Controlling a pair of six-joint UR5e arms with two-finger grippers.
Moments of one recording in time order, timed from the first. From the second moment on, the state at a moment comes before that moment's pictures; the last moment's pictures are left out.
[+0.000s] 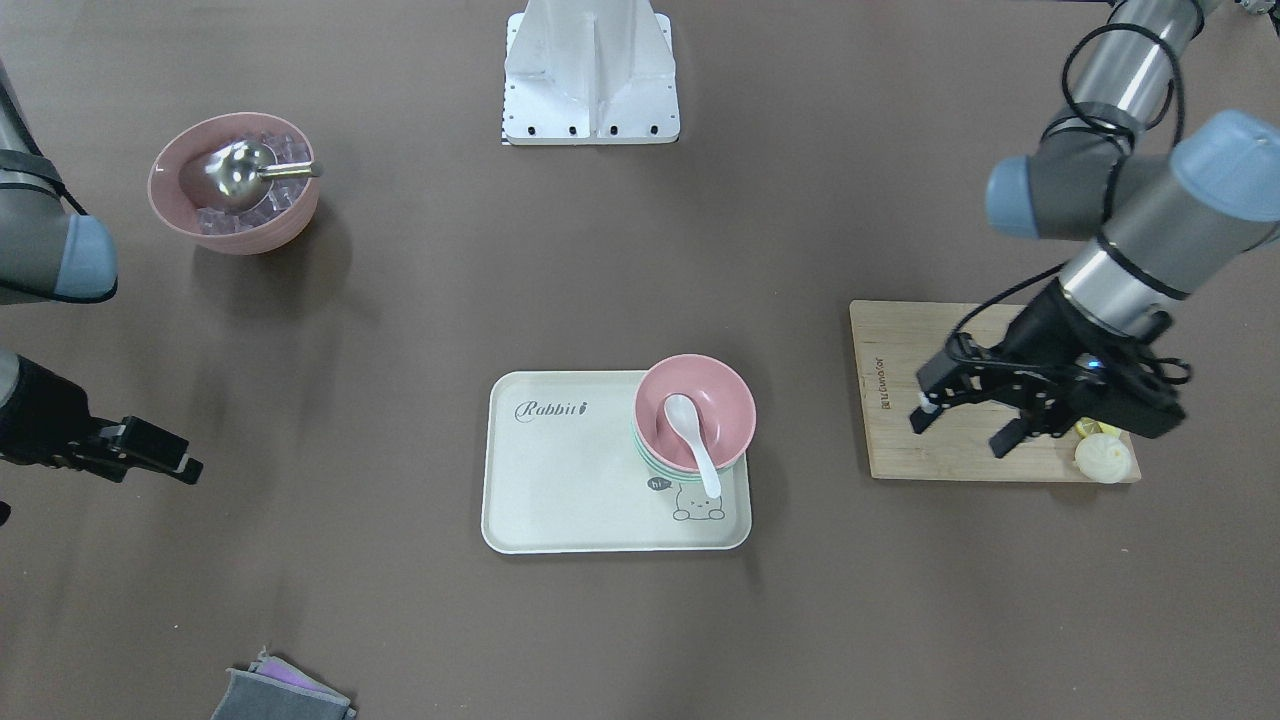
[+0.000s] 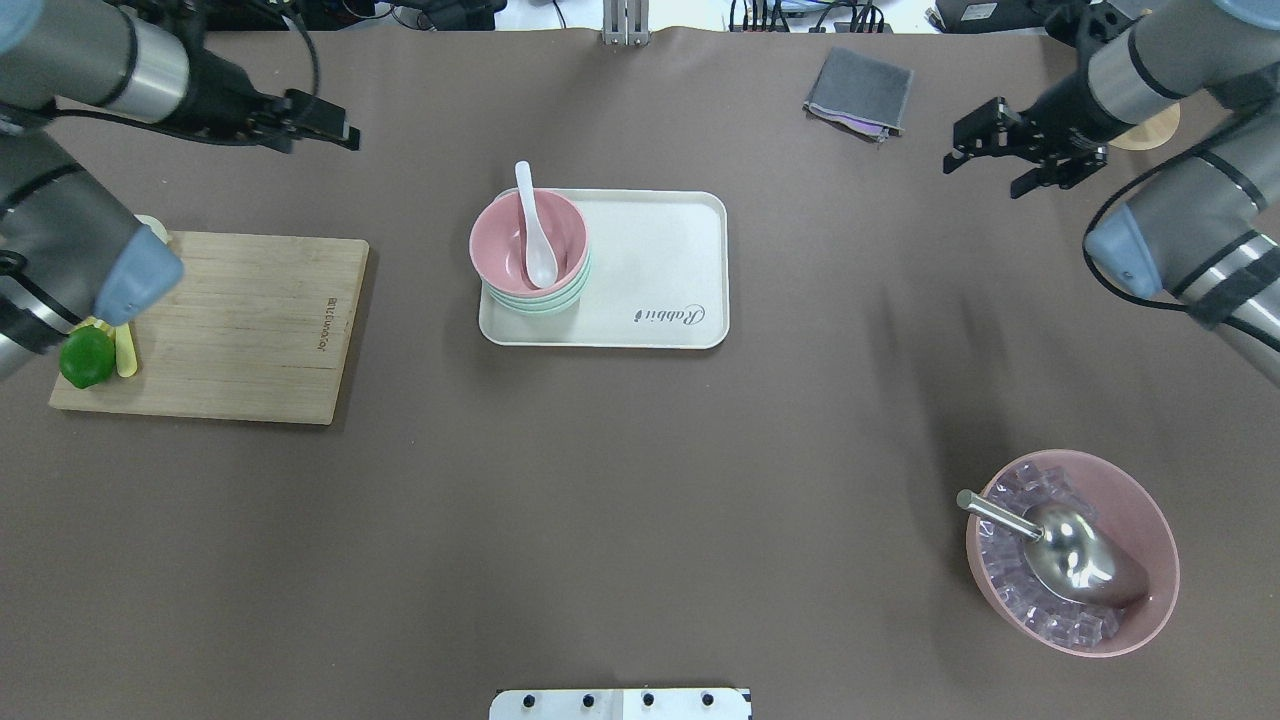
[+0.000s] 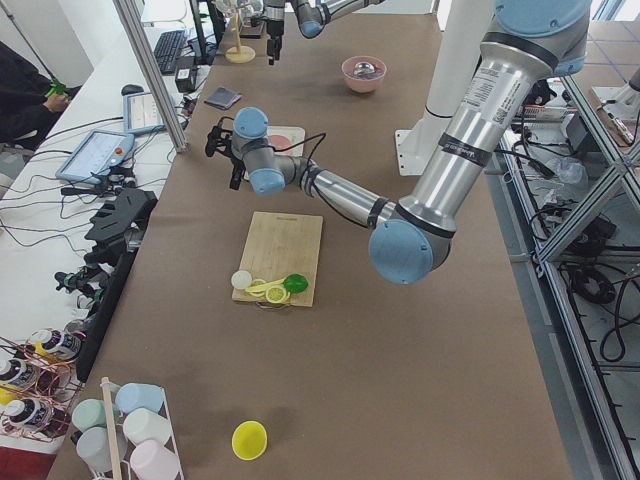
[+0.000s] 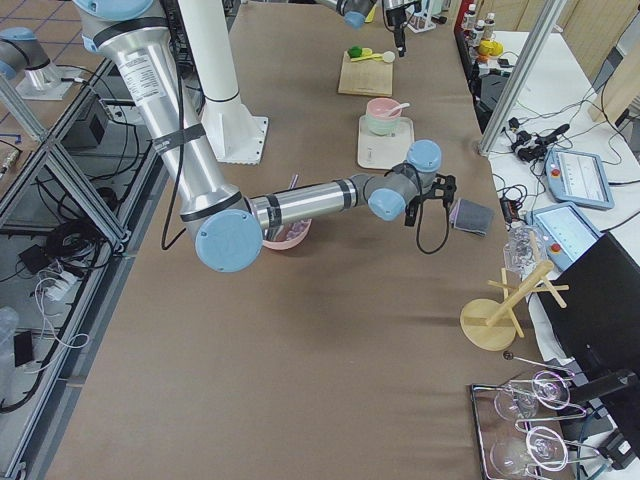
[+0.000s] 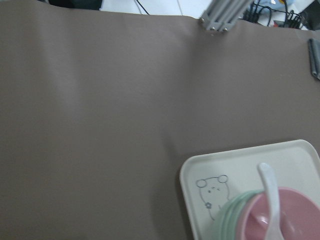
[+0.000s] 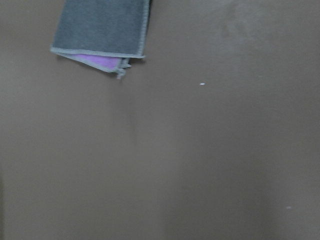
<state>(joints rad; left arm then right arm) -1.12 -2.00 -1.52 -2.22 -2.22 -0.83 1.14 -1.22 1.37 -1.00 2.37 0.90</state>
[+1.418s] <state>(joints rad) -1.43 -1.72 -1.53 -1.71 -2.15 -0.04 1.50 -1.54 1.58 -1.56 2.31 0.11</state>
